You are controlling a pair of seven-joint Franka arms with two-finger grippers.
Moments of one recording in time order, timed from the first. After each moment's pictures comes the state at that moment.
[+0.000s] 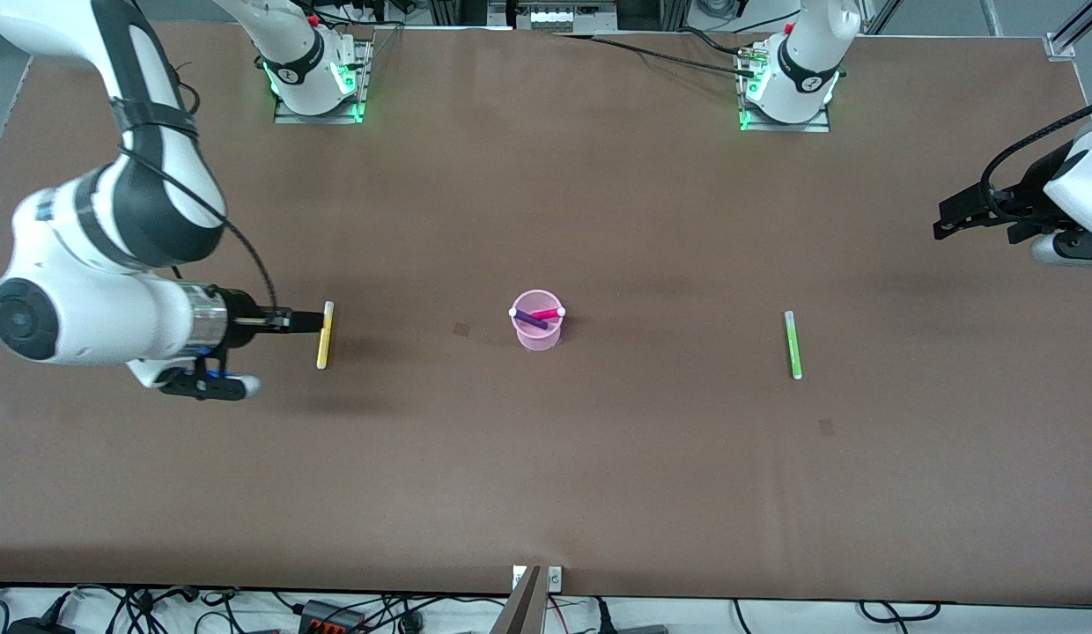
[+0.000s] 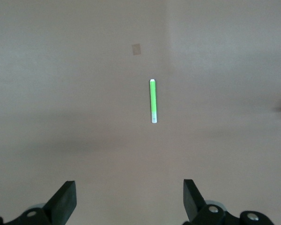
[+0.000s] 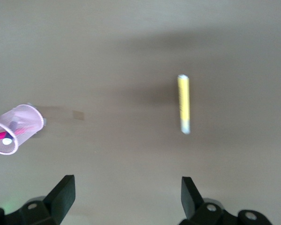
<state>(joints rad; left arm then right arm) -0.03 0.03 0.07 -1.61 -0.04 1.57 0.06 0.01 0.55 0.19 -1.25 0.13 1.51 0.30</state>
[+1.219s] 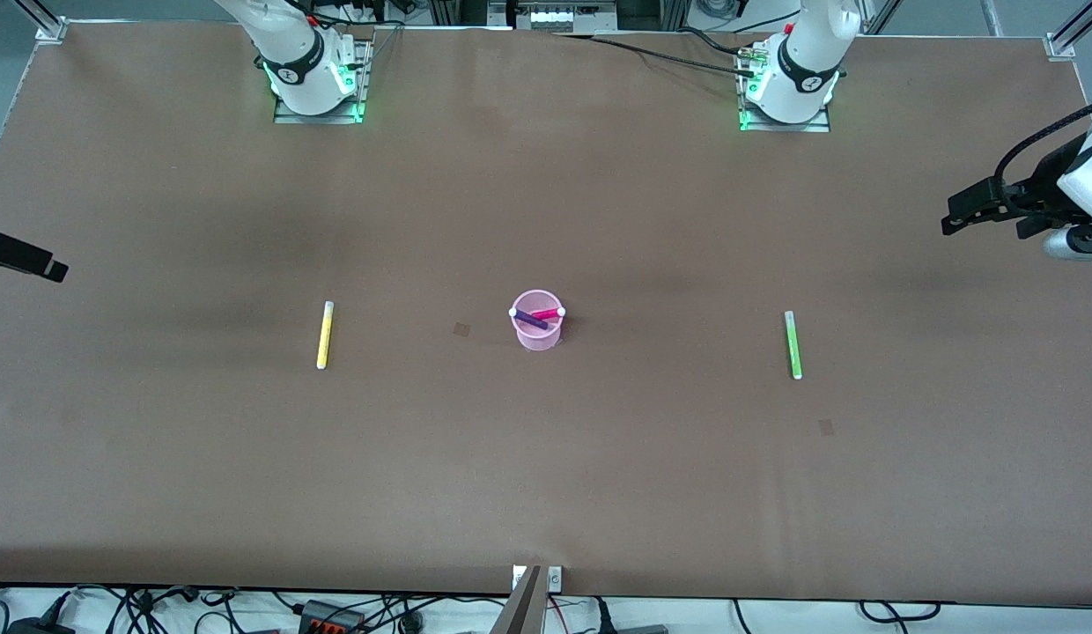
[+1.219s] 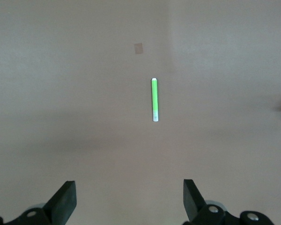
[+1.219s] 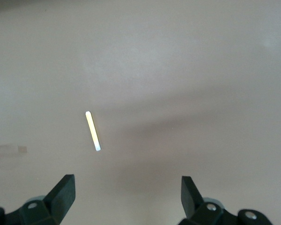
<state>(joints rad) -0.03 0.03 0.08 -1.60 -0.04 1.56 0.06 -0.05 0.26 -0.08 -1.26 0.03 1.47 0.07</state>
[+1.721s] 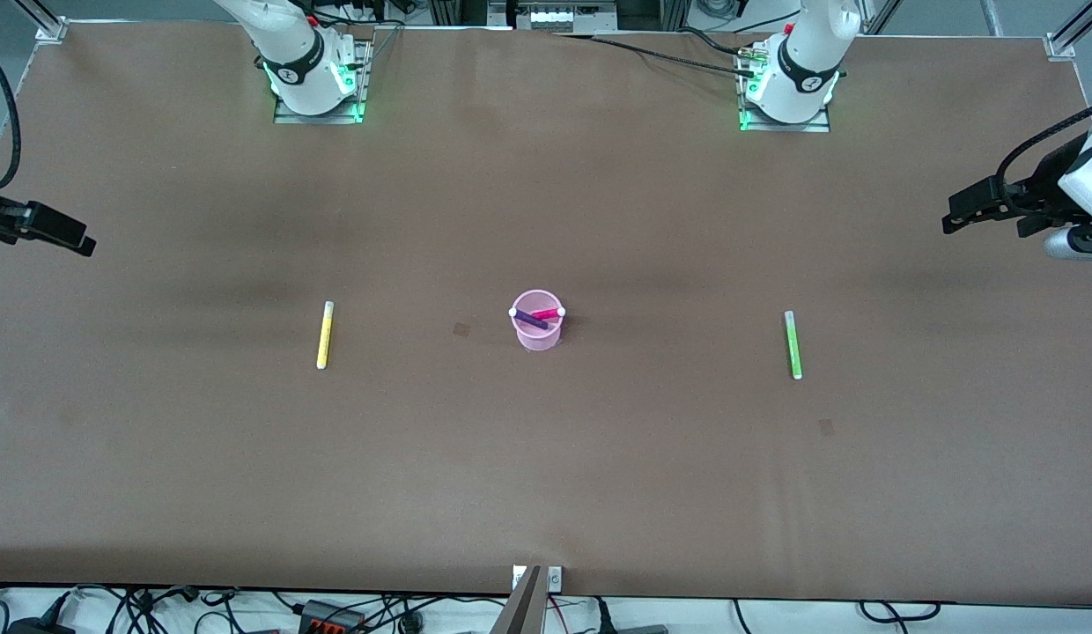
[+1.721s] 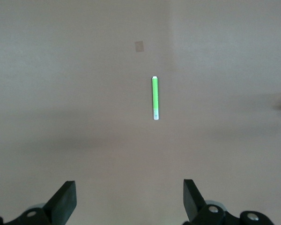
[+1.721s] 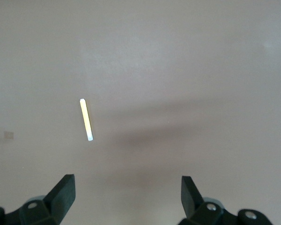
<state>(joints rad) -0.03 0.03 0.08 -1.60 -0.04 1.55 0.06 -0.02 0.09 -0.06 -1.53 -0.02 1.59 0.06</state>
